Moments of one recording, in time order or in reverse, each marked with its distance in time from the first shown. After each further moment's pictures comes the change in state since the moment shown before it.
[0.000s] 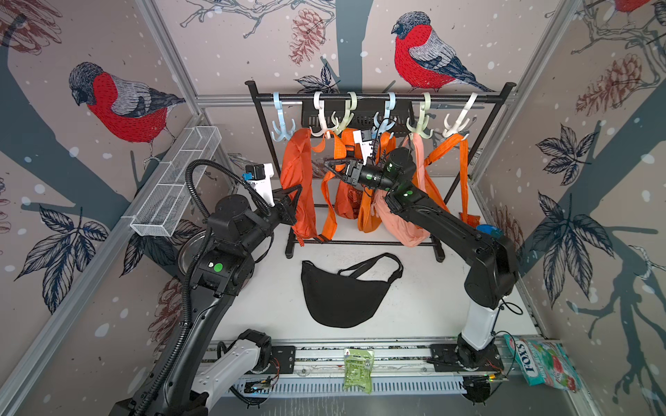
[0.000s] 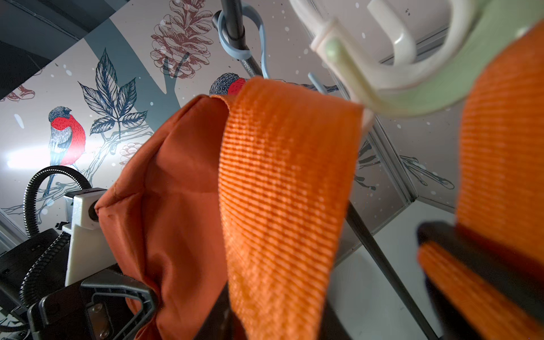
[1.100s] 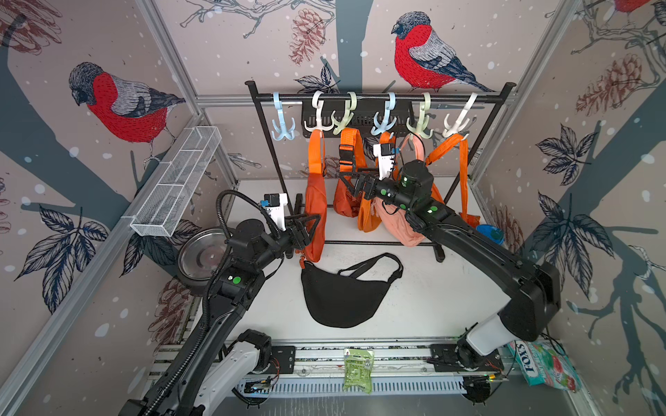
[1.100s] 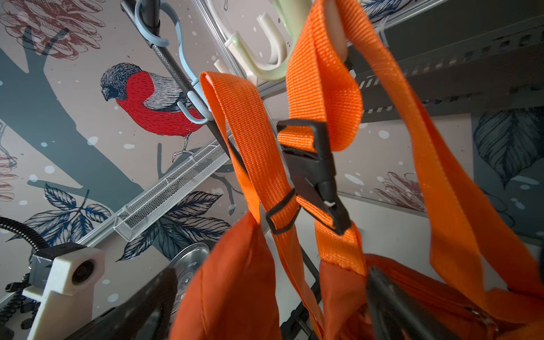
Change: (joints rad) left arm 0.000 -0.085 -0.368 0.199 0.169 -0.134; right arm 0.027 -0.304 -0.268 -0.275 0.420 -0.283
